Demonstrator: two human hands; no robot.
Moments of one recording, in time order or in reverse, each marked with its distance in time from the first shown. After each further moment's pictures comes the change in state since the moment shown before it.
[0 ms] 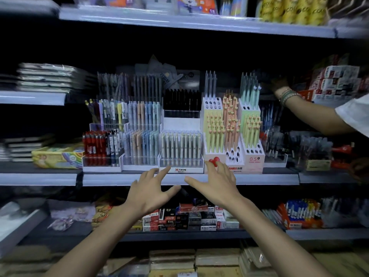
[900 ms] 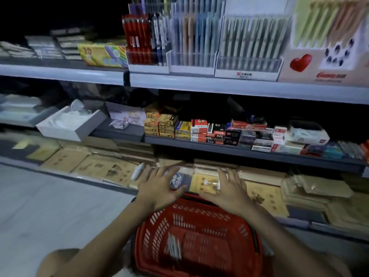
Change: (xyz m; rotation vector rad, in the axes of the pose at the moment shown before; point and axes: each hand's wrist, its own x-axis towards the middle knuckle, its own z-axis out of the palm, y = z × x) left_hand -0.166 -0.146 0.179 0.092 -0.297 -0.261; right_hand -0.102 0.045 0.269 -0.042 -0.568 -0.056
